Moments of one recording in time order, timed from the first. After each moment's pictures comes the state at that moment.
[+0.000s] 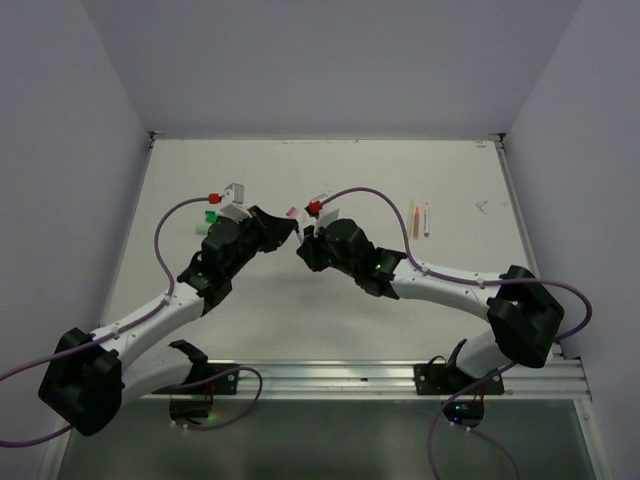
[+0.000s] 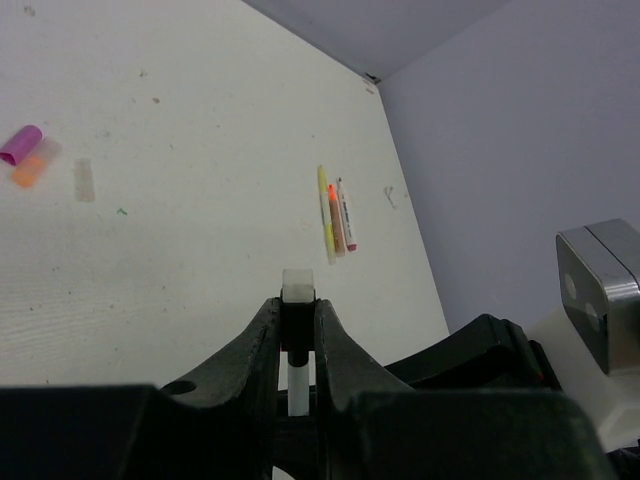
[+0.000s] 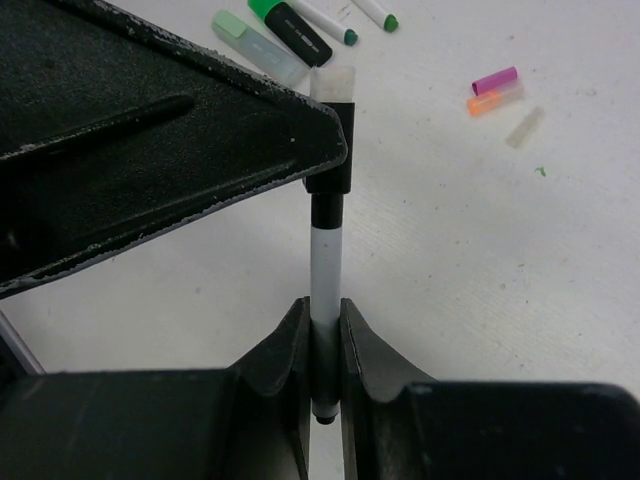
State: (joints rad) left arm -0.55 1.07 0.54 0.37 0.00 -0.88; right arm 0.96 1.50 0.94 0.13 0.14 0.37
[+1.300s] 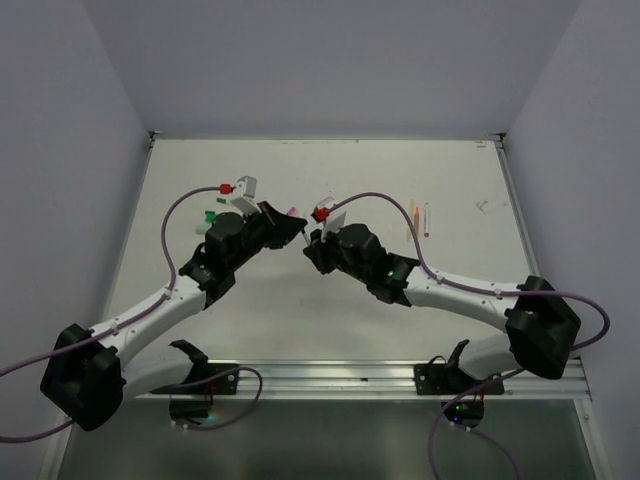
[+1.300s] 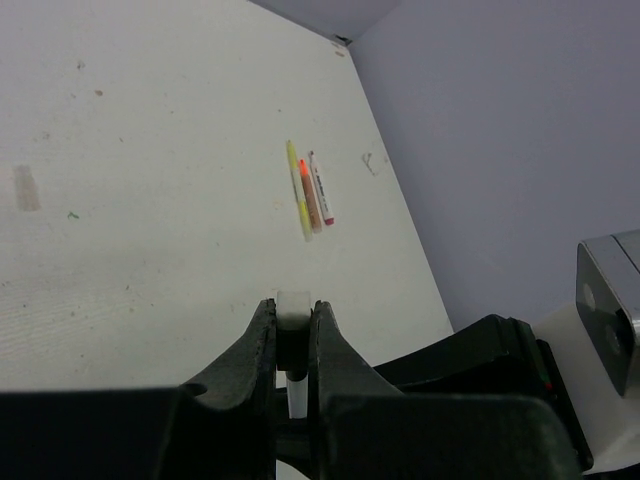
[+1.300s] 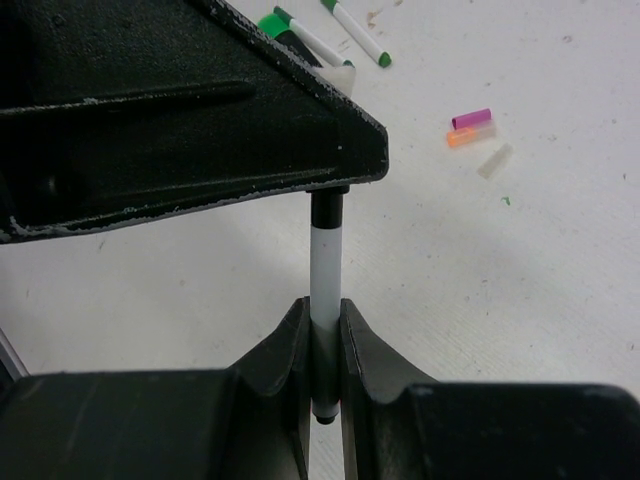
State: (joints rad) left arm -0.56 1.10 0.62 0.31 0.08 -0.81; right arm 0.96 1.41 0.86 0.16 0.14 0.24
